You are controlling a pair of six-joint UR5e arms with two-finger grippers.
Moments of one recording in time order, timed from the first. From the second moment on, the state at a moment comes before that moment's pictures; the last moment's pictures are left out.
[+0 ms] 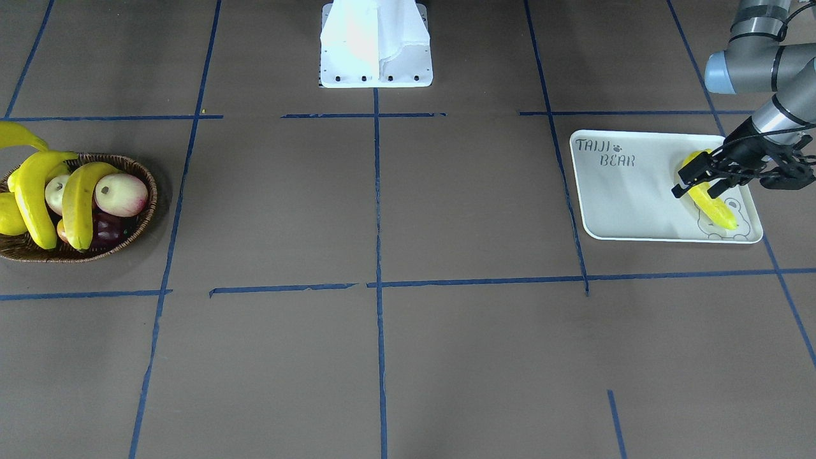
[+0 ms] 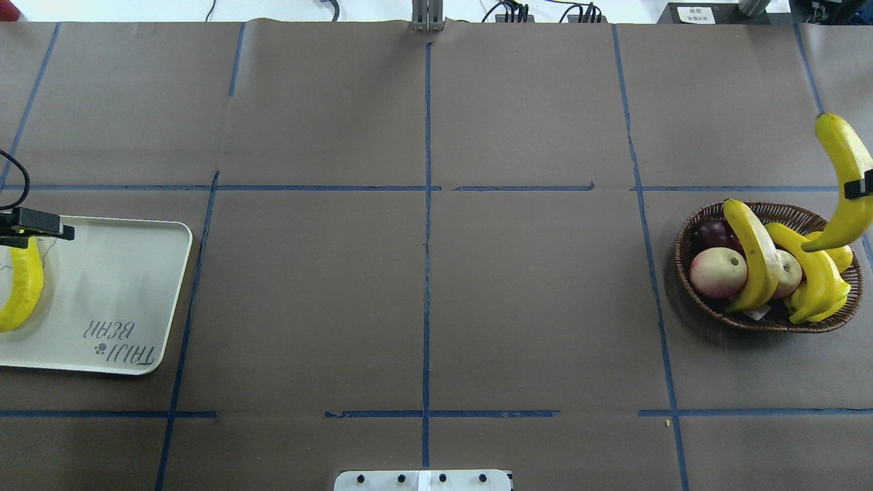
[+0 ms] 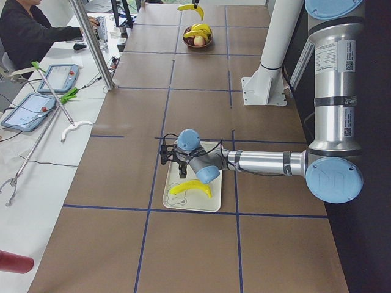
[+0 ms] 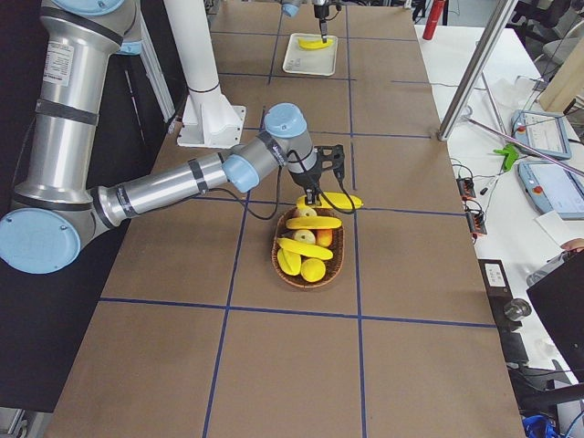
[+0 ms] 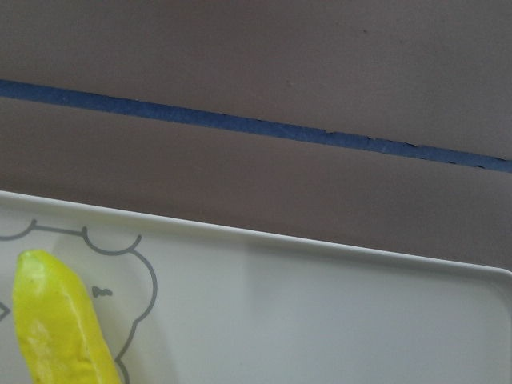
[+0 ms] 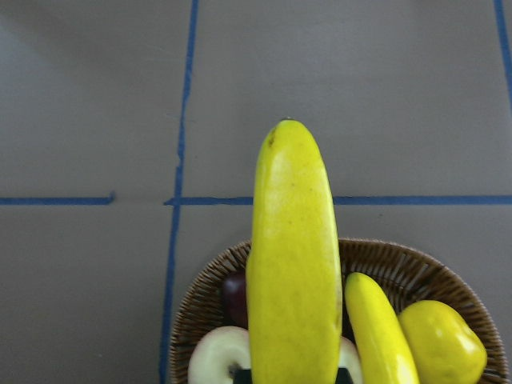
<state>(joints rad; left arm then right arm) -1.06 -1.49 -1.57 -2.50 -2.26 -1.03 1.24 -1.72 2.13 -1.23 2.27 0.76</state>
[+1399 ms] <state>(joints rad) -0.79 -2.03 -1.60 -2.66 -2.22 -1.89 0.29 -1.07 2.01 -1.16 1.44 1.51</state>
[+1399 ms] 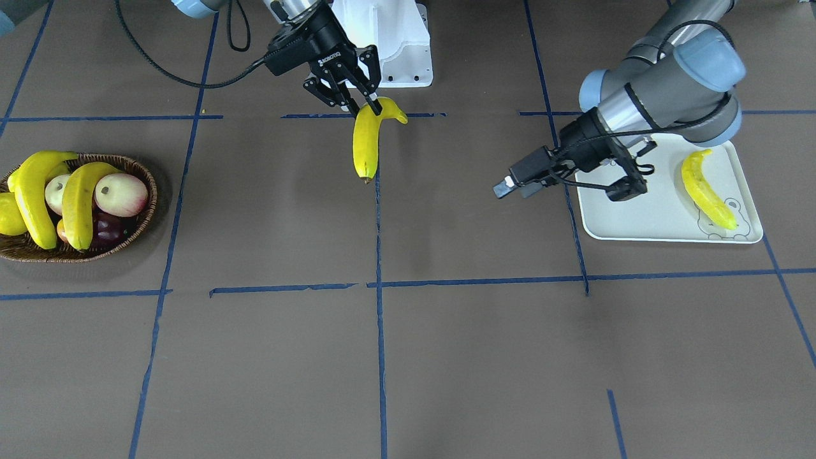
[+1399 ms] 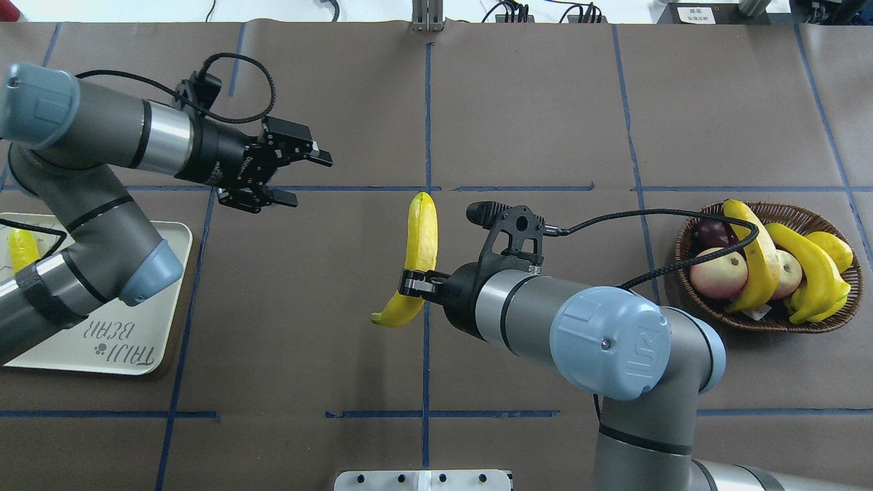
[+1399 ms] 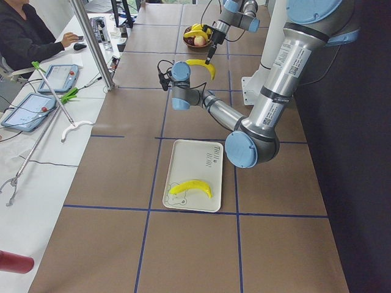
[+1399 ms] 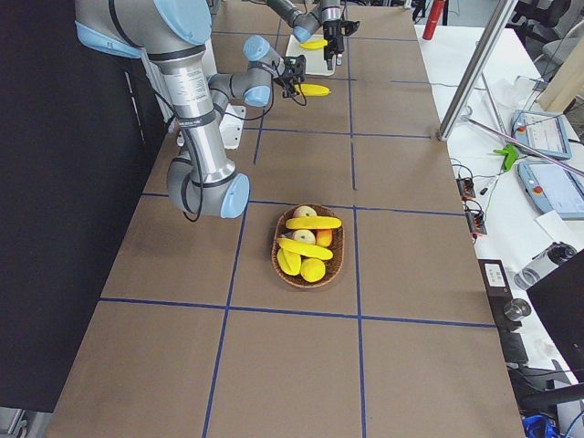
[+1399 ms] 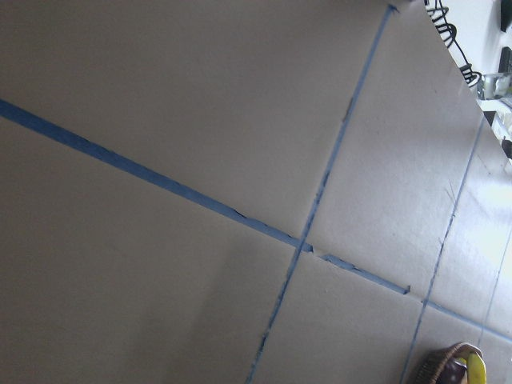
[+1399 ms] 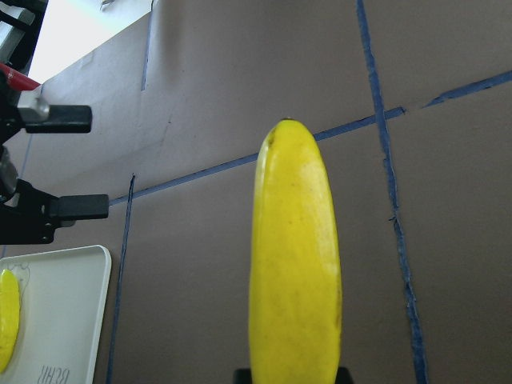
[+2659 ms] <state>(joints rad) -0.57 -2.13 -1.60 -2.67 -2.02 -1.81 0.29 -1.04 1.98 -1.15 1.45 1.47</state>
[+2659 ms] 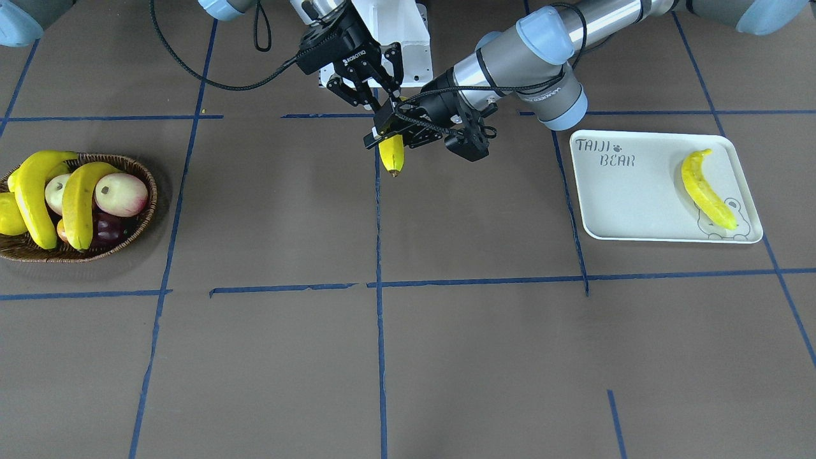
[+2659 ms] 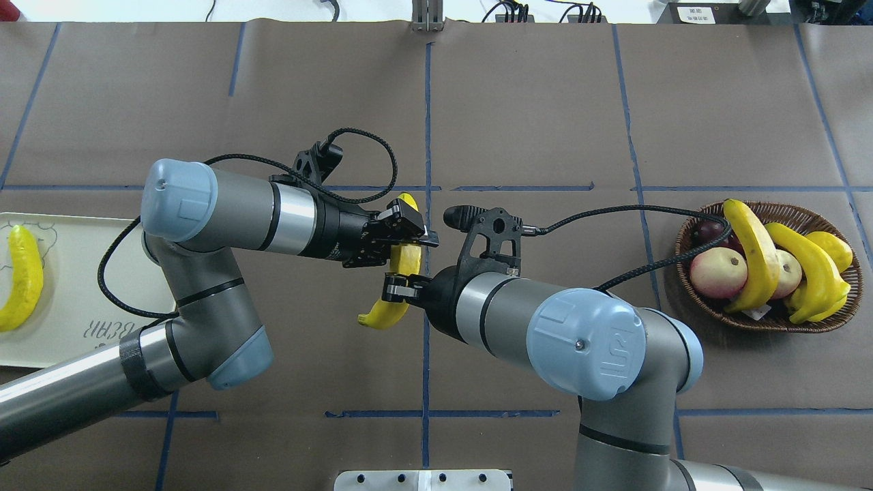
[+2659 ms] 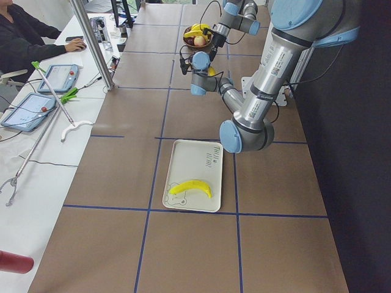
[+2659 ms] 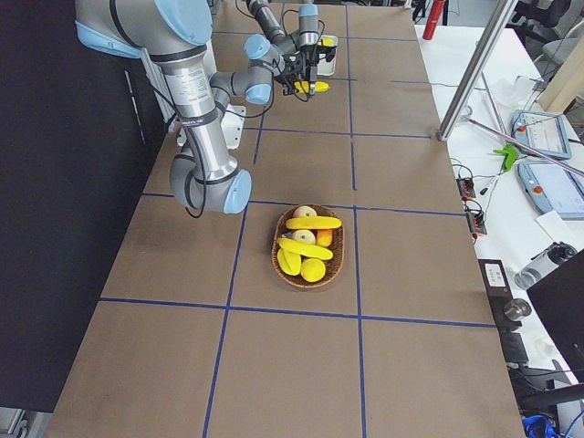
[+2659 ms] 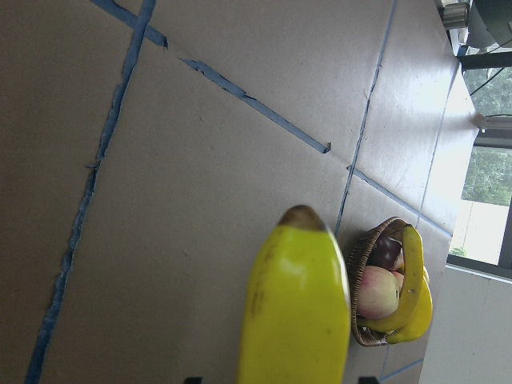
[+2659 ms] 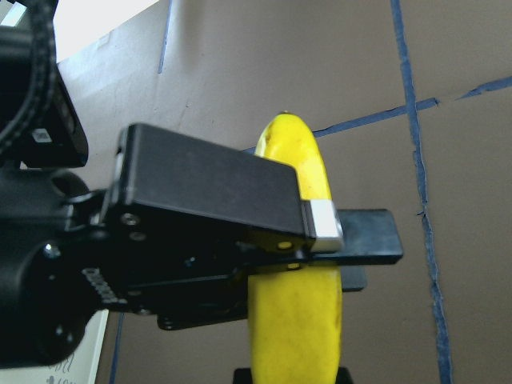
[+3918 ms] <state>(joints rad) -0.76 -2.01 -1.62 -2.54 -2.16 -1.77 0.44 -1.17 2.13 -1.16 1.72 1.47</state>
